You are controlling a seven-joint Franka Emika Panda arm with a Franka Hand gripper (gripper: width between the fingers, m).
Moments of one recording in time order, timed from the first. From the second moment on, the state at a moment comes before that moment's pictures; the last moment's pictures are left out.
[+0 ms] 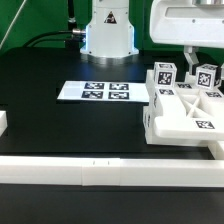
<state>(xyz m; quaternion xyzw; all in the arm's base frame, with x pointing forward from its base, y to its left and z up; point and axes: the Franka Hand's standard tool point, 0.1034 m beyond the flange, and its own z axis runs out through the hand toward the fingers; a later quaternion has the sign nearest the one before) 0.565 0.127 0.116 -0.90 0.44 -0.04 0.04</state>
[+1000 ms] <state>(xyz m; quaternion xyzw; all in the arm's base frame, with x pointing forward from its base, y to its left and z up) 0.559 0.127 0.113 -0.80 0.60 -0.02 0.07</state>
